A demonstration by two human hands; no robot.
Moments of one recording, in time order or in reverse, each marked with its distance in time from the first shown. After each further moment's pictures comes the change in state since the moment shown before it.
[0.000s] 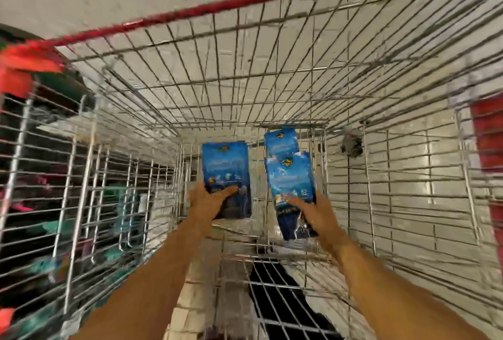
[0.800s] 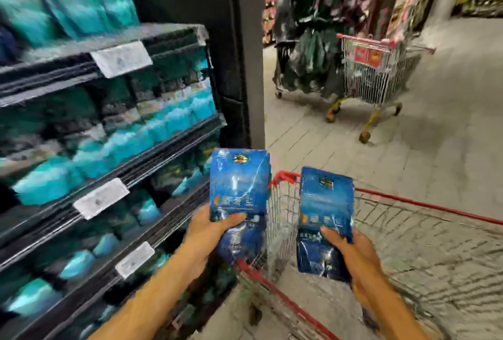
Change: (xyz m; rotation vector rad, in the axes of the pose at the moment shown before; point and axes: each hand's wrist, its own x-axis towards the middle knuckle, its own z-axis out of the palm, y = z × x) left_hand -0.410 0.032 -0.344 -0.524 0.308 0.572; right_hand -0.379 -0.208 0.117 0.069 -0.446 -0.640
